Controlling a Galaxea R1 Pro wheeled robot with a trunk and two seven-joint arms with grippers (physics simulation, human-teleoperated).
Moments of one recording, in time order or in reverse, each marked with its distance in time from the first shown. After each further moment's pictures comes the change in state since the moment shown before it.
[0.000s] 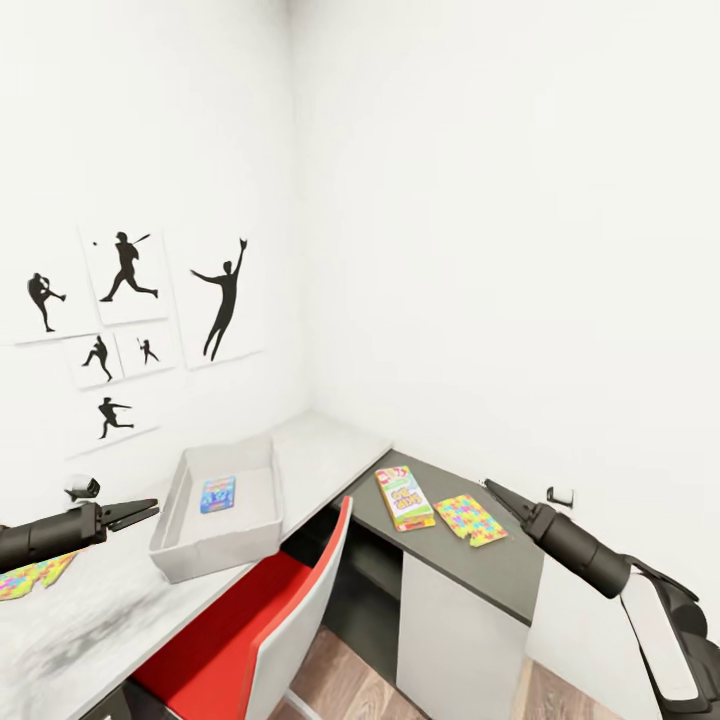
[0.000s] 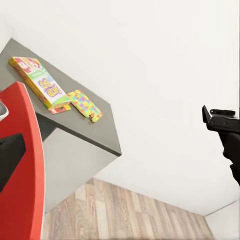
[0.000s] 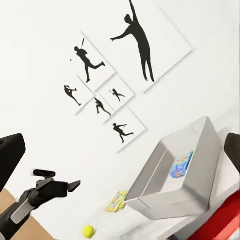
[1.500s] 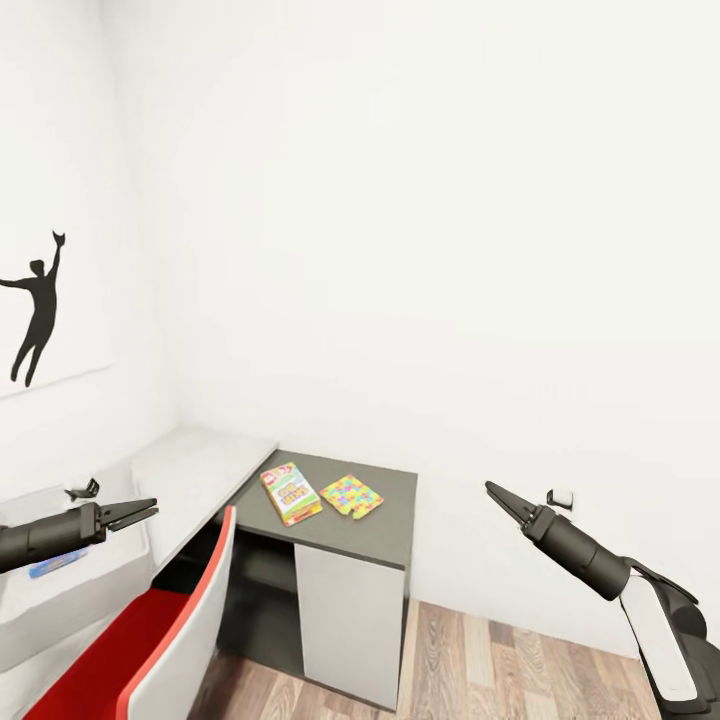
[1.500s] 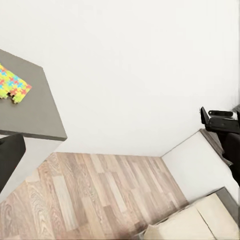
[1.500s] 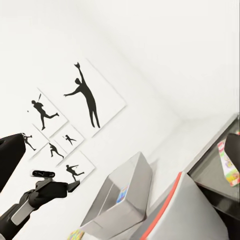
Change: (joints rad) left arm 0.000 0.002 0.001 0.000 0.000 0.000 0.000; right arm 0.000 0.000 -0.003 0.019 -0.002 0.003 0.000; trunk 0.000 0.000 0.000
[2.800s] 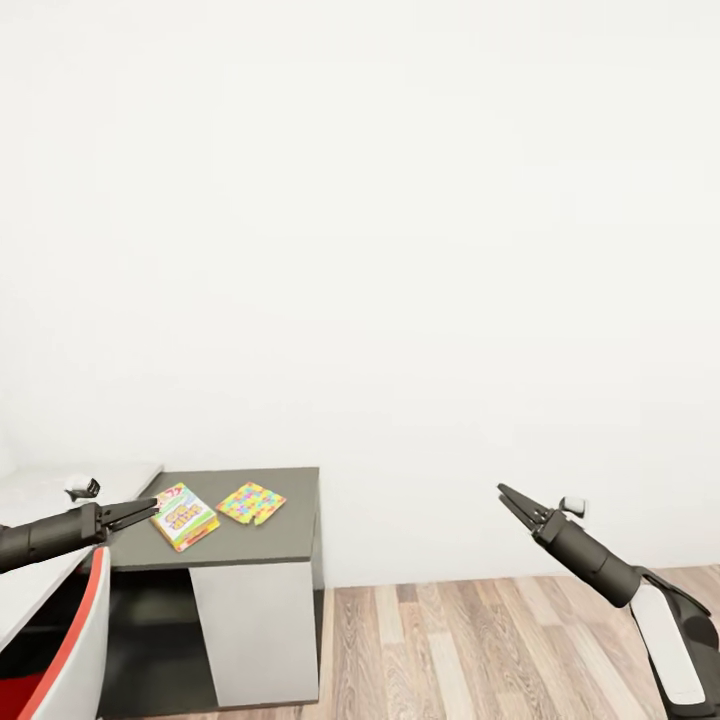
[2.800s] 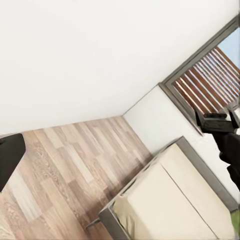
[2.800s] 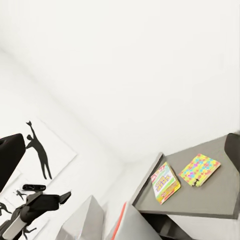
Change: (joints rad) left arm 0.000 -0.002 -0.001 0.000 0.000 0.000 0.000; right arm -0.001 -0.001 -0.058 0.058 0.000 0.002 -0.006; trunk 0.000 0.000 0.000
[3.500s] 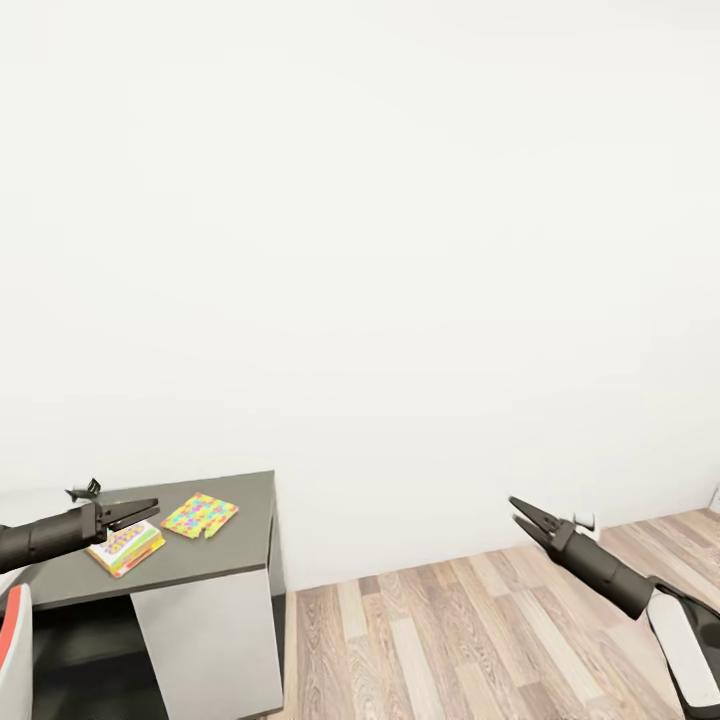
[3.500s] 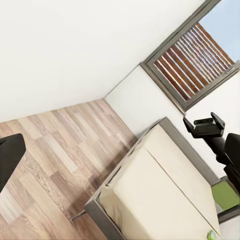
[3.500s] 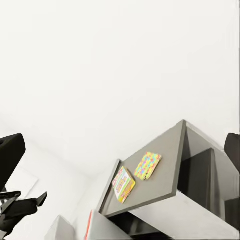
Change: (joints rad) left arm 0.000 -0.001 0.000 0.000 0.000 0.000 0.000; right arm -0.010 -0.054 -0.028 0.114 0.004 0.058 -0.068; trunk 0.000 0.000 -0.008
